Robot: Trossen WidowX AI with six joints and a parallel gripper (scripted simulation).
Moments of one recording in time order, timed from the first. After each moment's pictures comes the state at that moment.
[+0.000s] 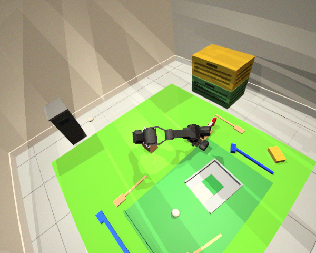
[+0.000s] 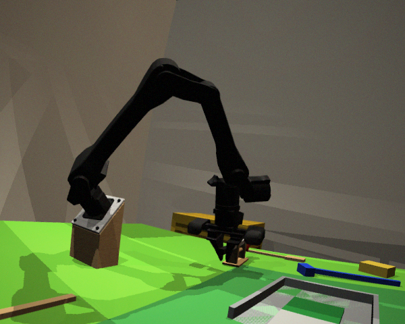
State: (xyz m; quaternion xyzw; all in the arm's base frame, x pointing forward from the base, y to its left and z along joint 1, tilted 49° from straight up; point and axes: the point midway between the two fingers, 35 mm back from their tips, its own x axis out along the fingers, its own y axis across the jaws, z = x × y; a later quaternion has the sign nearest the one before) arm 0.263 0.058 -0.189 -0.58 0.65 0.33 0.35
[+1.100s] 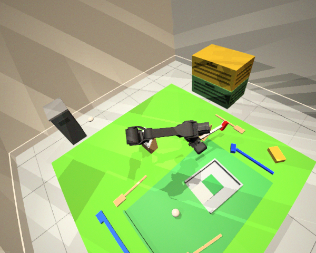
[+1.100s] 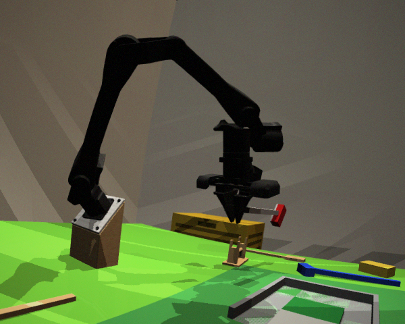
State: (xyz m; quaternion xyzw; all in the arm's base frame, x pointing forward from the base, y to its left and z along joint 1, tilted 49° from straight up) arm 0.303 0.088 -0.062 -0.54 0.69 0.22 0.44
